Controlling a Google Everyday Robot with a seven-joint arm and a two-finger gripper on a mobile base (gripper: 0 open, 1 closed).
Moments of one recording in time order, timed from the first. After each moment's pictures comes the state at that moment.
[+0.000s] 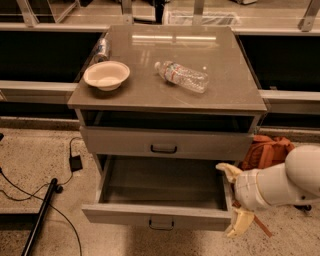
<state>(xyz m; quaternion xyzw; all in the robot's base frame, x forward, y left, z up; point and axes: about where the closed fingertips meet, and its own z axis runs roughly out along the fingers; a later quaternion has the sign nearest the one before) 0.409 -0.173 0.660 -0.67 0.68 0.12 0.28</state>
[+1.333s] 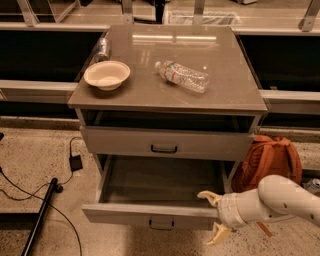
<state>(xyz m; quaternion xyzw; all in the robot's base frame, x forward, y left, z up) 0.409 -0.147 0.529 -0.68 0.64 0.19 0.30</state>
